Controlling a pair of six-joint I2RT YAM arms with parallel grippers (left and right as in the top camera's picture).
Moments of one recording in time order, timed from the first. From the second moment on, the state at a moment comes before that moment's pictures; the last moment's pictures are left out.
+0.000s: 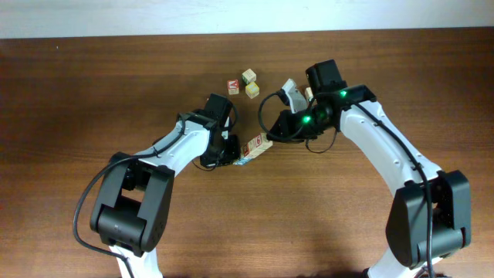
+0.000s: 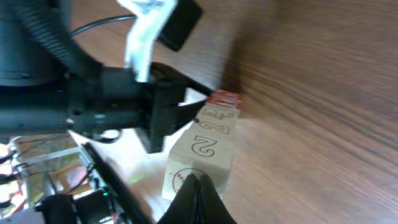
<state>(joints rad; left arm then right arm) -0.40 1.98 1.25 -0.67 0.24 -0.48 0.29 1.82 1.41 -0.85 -0.73 0.15</state>
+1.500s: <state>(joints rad) -0.34 1.98 1.25 -0.67 0.36 -0.48 0.32 1.82 1.41 -0.82 -0.76 0.18</state>
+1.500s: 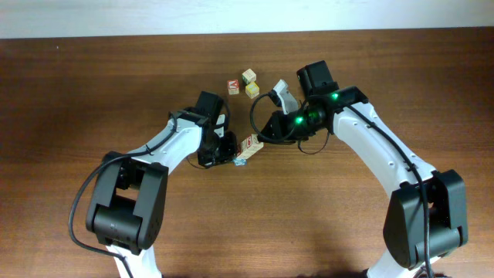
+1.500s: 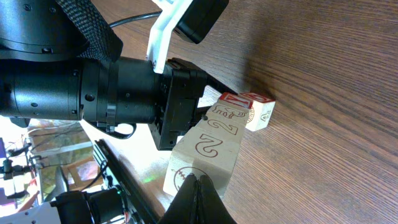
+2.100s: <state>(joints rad) -0.34 1.98 1.25 -0.67 0.36 -0.48 0.38 1.82 1.44 -0.81 -0.75 0.20</state>
